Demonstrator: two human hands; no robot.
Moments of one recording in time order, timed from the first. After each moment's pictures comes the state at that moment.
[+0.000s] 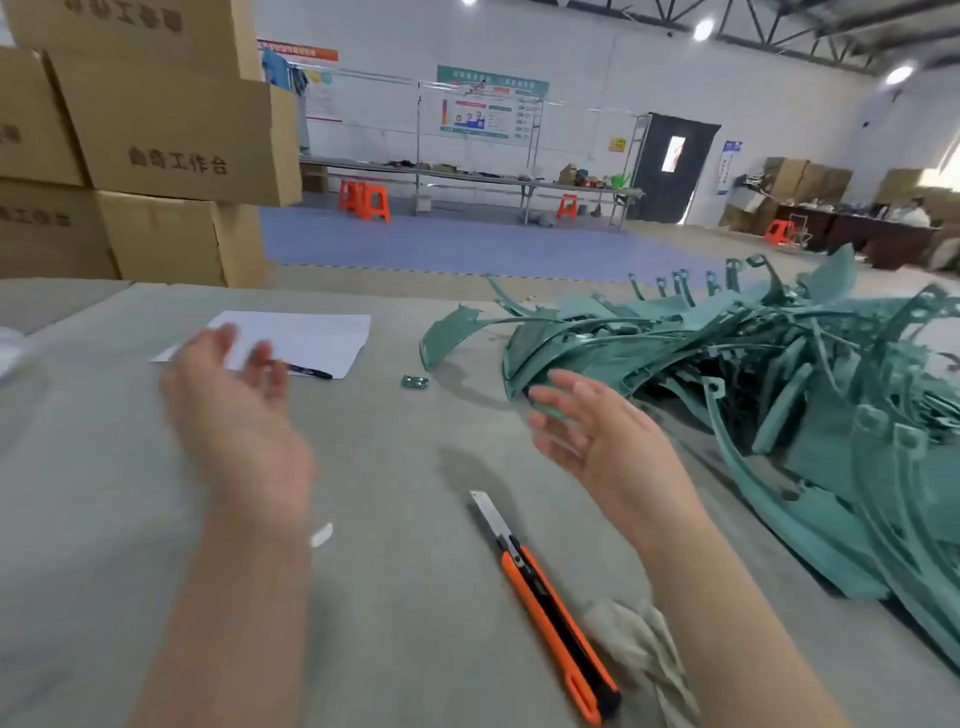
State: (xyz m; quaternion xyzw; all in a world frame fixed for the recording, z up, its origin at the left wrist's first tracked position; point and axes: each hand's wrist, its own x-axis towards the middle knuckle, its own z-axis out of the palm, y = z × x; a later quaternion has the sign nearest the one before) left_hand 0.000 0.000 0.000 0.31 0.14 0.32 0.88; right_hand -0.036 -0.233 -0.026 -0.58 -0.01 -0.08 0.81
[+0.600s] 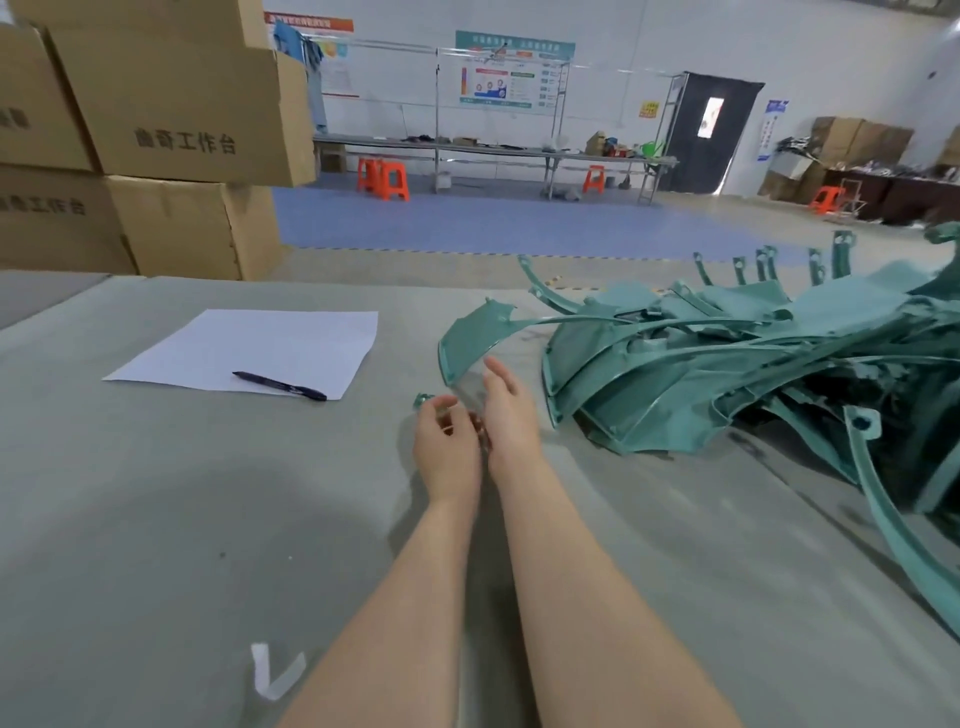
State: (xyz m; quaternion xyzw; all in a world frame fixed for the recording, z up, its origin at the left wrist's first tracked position) left_hand 0.190 -0.116 -0.135 0.65 0.13 0.16 0.73; right_hand 0.206 -0.162 -0.106 -0.62 0.15 -0.08 0.77
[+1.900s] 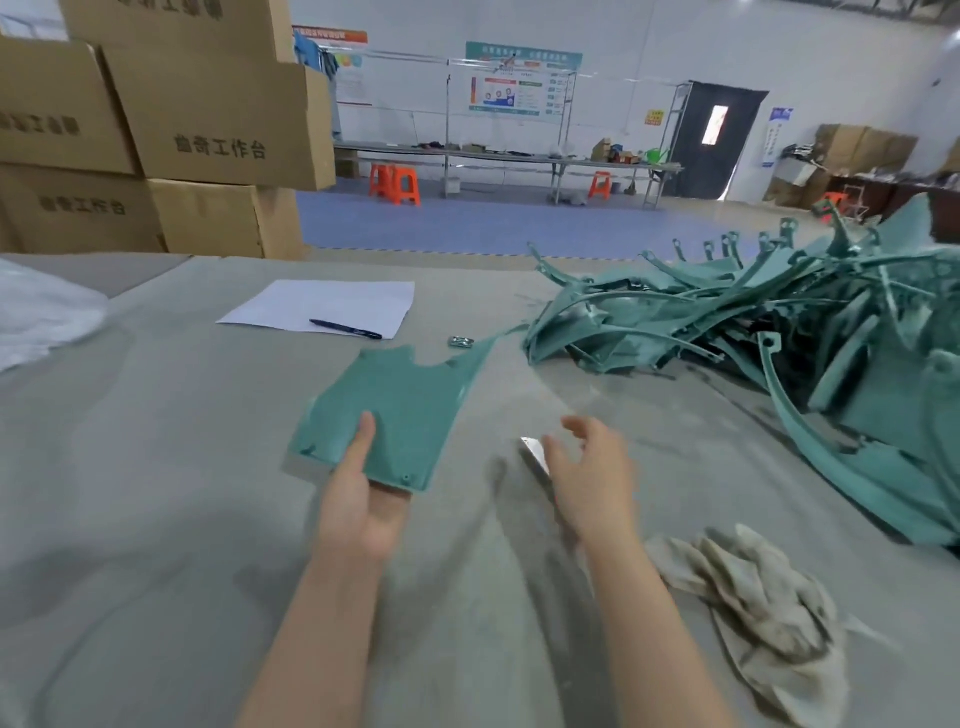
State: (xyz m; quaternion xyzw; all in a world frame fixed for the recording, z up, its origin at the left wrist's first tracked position) left_hand -0.028 0.004 -0.122 0.28 0.08 0.02 0.96; right_hand -0.041 -0.176 -0.114 -0.89 0.15 -0.17 0.41
